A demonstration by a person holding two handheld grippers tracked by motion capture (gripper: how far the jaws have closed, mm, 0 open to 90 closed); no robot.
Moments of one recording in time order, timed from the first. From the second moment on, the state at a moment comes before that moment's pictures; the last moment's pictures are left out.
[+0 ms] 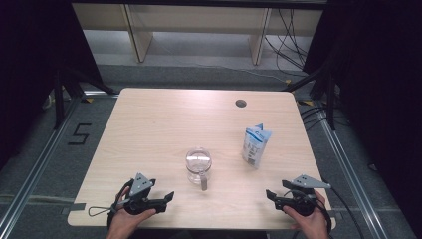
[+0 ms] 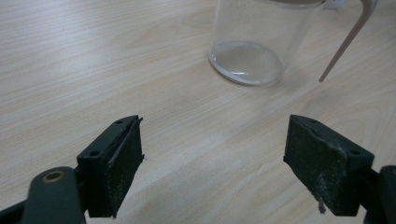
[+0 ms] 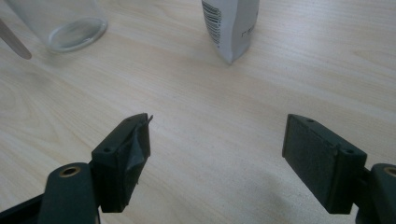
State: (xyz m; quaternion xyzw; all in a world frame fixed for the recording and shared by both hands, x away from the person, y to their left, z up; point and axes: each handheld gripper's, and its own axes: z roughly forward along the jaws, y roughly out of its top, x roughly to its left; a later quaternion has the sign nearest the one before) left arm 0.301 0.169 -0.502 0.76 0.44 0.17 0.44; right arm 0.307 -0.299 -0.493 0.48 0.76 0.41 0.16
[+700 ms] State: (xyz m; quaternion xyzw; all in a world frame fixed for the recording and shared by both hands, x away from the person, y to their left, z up) left arm 0.288 0.140 -0.491 0.77 0.38 0.12 0.50; right arm 0.308 -0.299 -0.493 0.47 0.77 0.41 0.15
